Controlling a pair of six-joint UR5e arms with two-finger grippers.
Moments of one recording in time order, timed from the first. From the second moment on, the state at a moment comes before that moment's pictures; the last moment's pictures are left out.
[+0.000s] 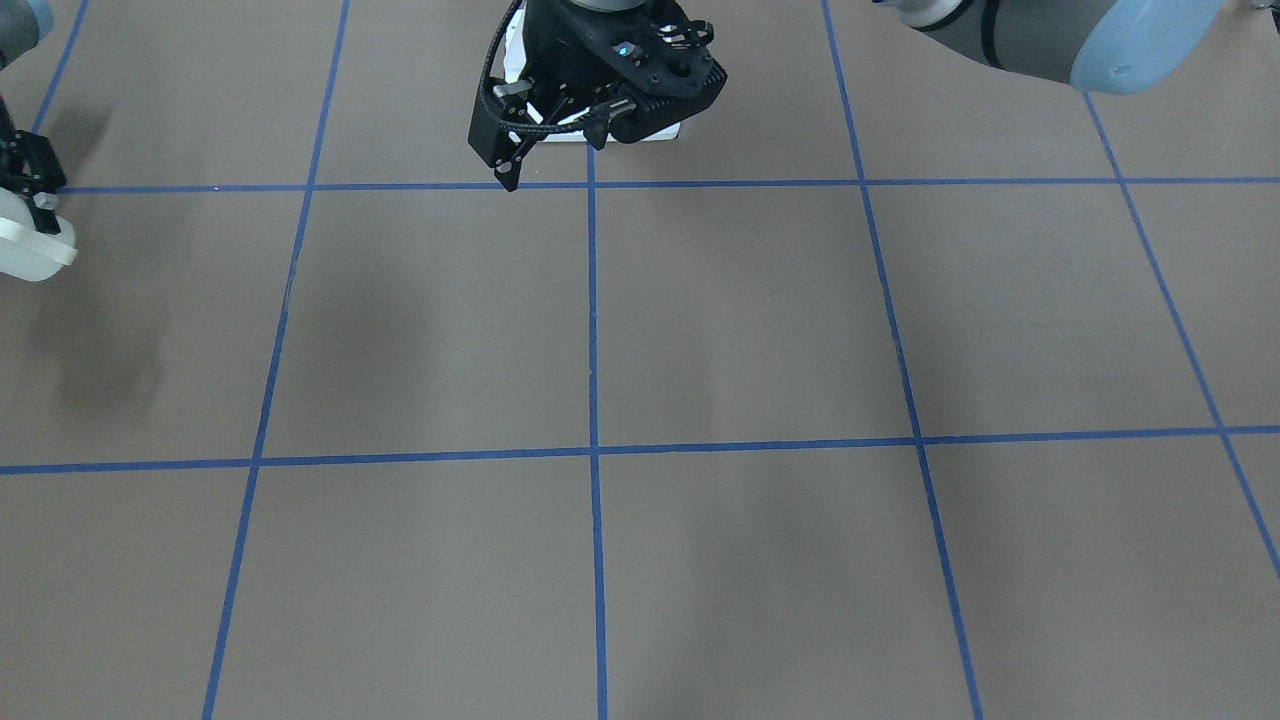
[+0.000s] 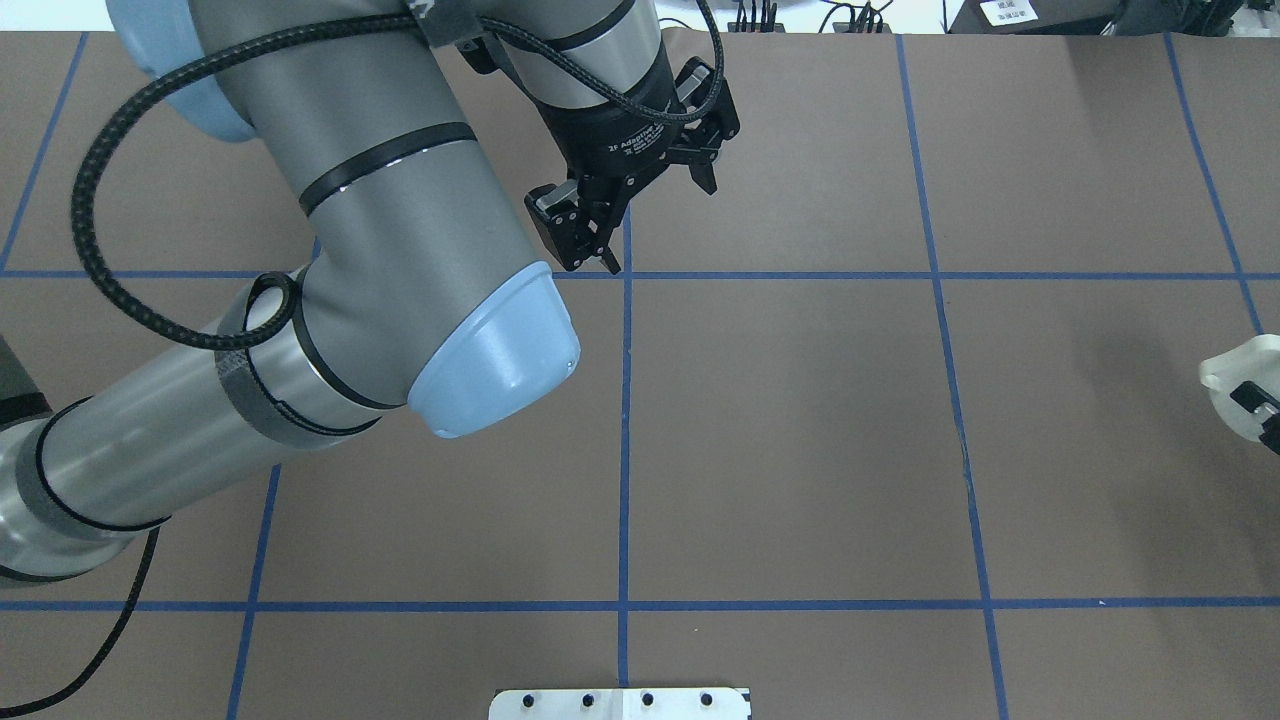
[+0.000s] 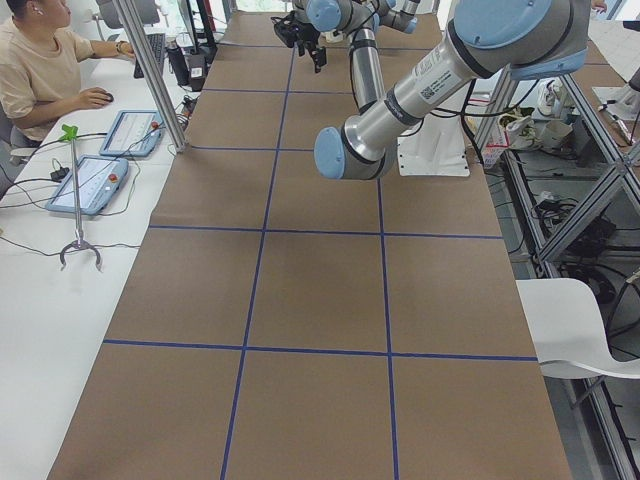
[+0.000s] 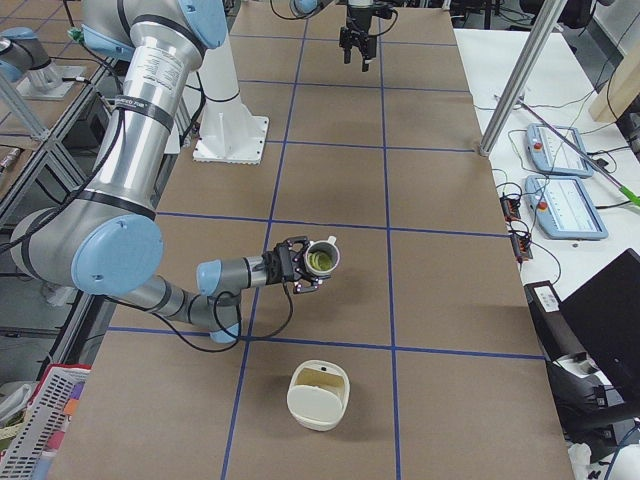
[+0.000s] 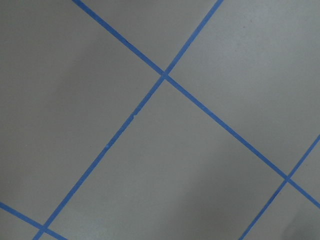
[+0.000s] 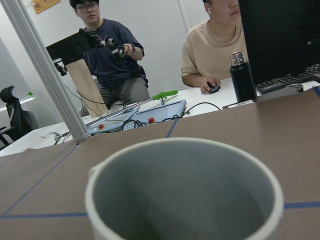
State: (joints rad) left arm -0.72 -2.66 -1.75 -1.23 -2.14 -1.82; right arm 0.33 -2.02 1.33 0.74 0.86 1.07
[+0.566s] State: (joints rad) left arm -0.69 -2.65 -1.75 -1.23 -2.11 -1.84; right arm 0.48 -2.06 1.16 0.93 1.03 1.39
